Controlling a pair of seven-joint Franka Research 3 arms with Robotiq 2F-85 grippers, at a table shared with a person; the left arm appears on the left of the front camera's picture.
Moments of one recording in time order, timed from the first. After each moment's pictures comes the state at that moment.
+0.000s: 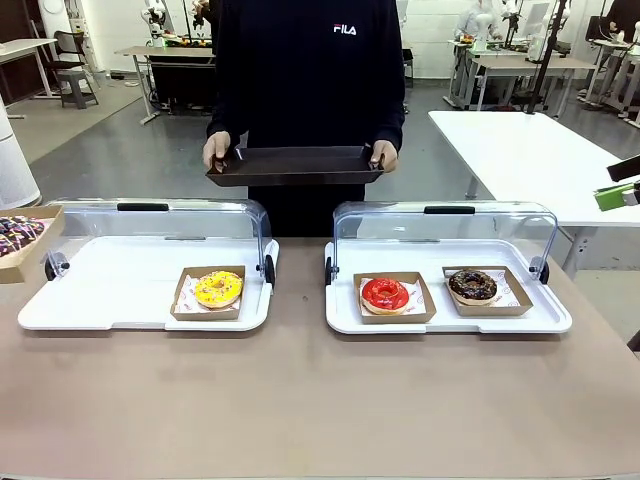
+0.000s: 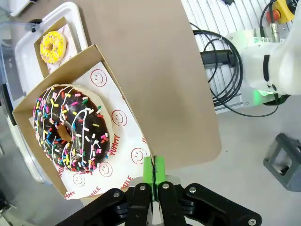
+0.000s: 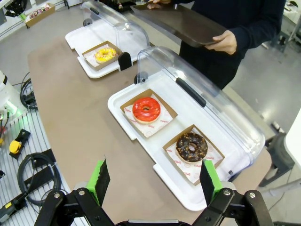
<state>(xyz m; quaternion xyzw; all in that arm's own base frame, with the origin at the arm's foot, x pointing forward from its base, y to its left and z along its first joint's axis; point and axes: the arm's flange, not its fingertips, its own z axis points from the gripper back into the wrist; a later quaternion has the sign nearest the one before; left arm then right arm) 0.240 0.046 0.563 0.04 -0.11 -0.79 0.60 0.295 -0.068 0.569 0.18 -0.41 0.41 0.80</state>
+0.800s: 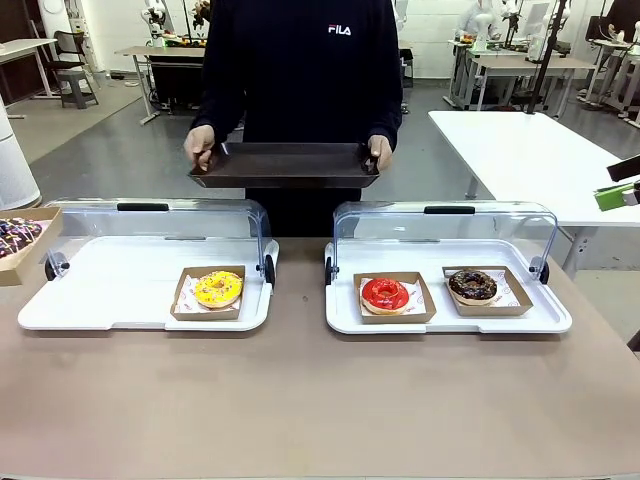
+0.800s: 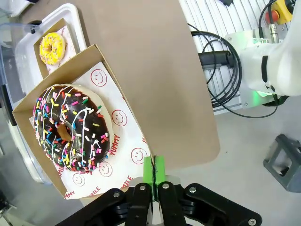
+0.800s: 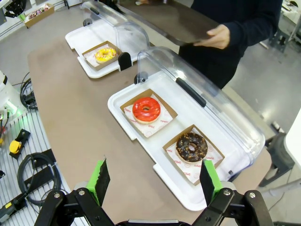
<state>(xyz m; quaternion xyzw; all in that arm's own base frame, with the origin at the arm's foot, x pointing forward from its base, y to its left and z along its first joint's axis) 0.237 0.046 0.562 0.04 -0.11 -0.79 0.60 0.295 -0.068 0.569 0.18 -0.41 0.41 0.80</state>
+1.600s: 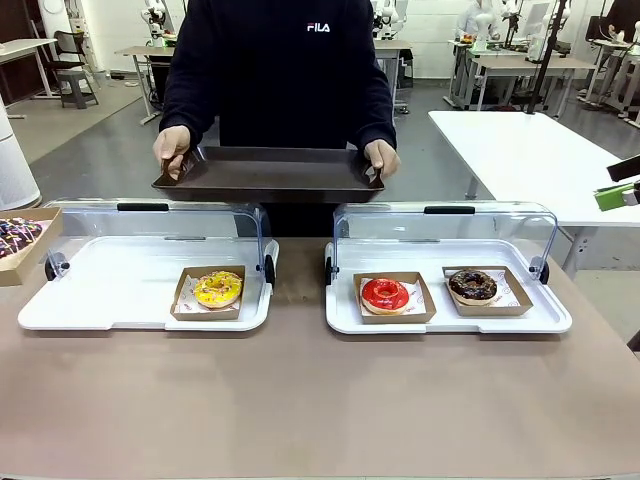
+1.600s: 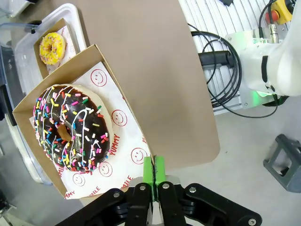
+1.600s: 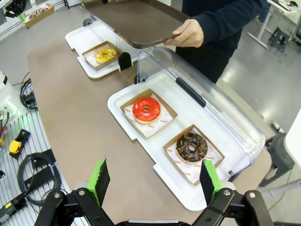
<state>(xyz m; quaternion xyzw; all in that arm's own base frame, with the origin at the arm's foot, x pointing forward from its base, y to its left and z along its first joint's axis) 0.237 0.046 0.562 0.04 -0.11 -0.79 0.60 0.295 -0.068 0.569 0.18 -0.41 0.41 0.80</state>
